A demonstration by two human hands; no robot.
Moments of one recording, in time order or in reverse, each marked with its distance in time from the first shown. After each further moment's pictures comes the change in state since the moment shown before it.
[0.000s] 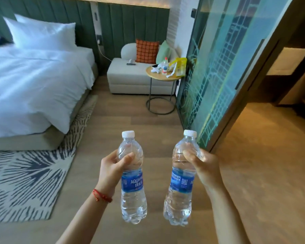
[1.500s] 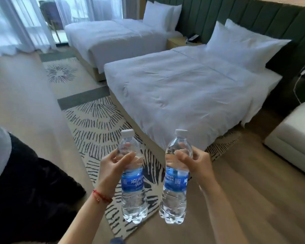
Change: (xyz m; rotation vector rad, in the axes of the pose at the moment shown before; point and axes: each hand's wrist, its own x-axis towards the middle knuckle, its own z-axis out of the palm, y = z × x) left_hand 0.355 0.074 -0.617 0.044 1.011 0.076; right_hand 0.307 -0.022 0.852 0.023 -1.132 -0.024
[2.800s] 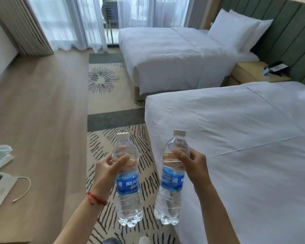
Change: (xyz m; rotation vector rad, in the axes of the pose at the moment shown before) left_hand 0.682 0.045 -0.140 0.013 0.360 -0.079; right_hand 0.722 -0.022 0.298 -0.021 -0.299 0.047
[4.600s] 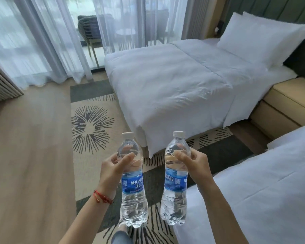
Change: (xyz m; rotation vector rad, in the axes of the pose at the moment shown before) left_hand 0.891 0.141 0.017 0.010 -0.121 -0.015; right_hand 0.841 -0.072 0.222 0.061 0.065 0.001
